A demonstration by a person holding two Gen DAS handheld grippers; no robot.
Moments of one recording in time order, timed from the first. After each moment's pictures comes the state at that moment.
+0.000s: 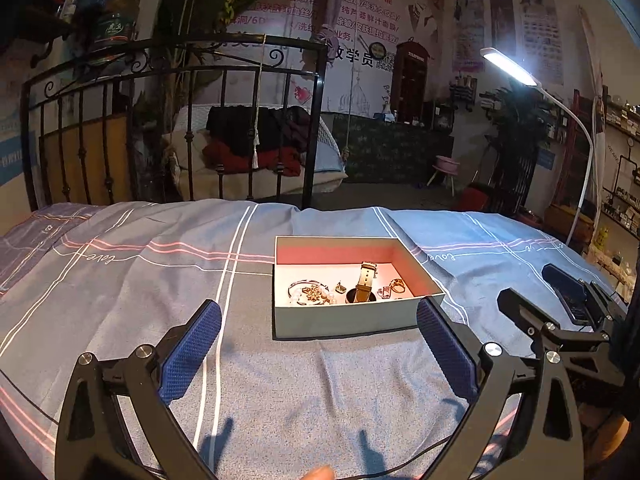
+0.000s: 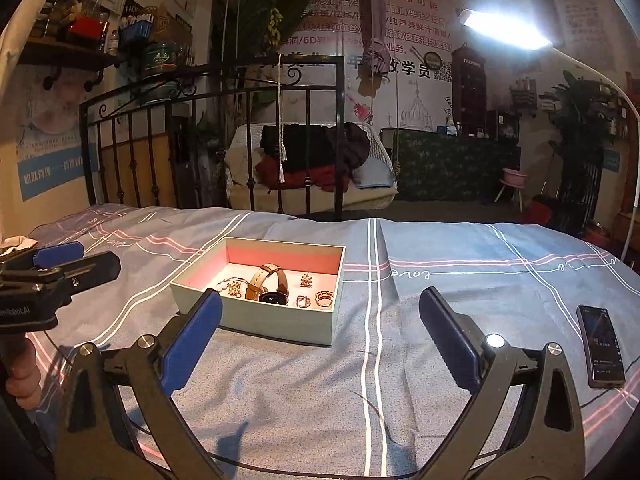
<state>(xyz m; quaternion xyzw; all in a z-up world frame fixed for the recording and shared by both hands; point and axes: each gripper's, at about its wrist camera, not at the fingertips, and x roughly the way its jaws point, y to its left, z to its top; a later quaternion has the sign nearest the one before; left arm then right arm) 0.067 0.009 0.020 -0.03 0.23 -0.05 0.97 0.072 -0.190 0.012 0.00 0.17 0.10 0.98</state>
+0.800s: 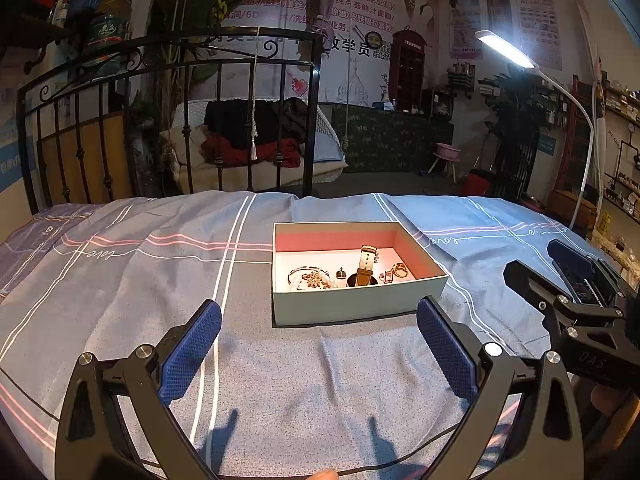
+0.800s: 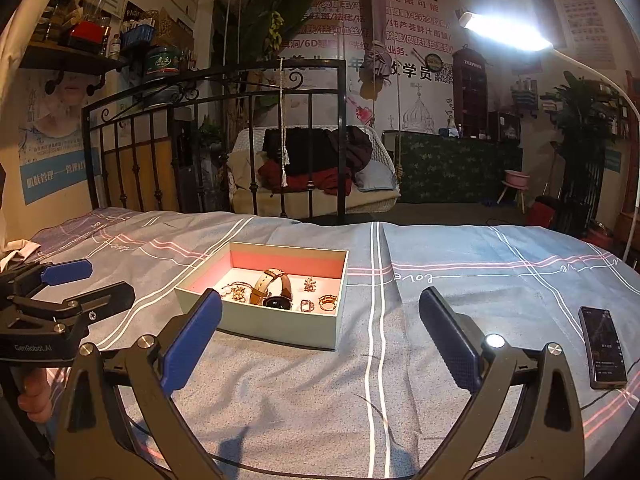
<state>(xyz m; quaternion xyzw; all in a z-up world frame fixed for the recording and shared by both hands) 0.064 0.006 0.012 -0.02 0.24 -0.05 0.97 0.073 -0.189 0.013 0.00 0.16 0.10 0.98</state>
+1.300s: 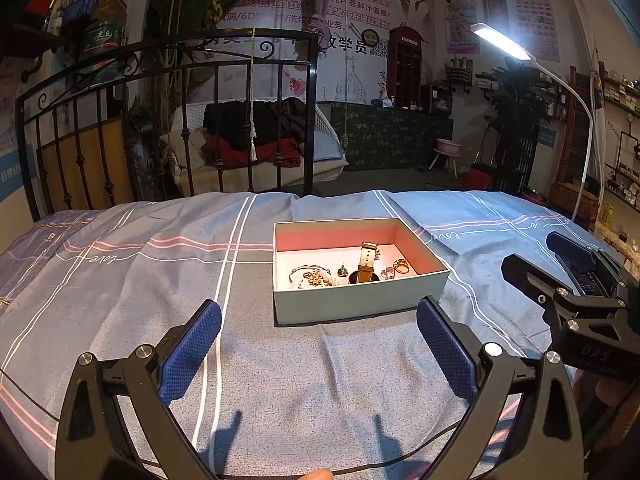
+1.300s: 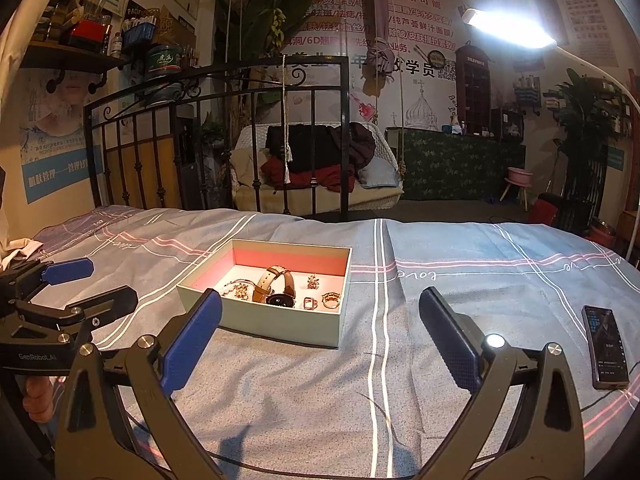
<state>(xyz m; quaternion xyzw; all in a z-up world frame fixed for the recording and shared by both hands) 0.063 0.001 0.011 0.00 0.24 -0.05 0.97 0.073 -0.188 0.013 0.00 0.17 0.11 0.98</state>
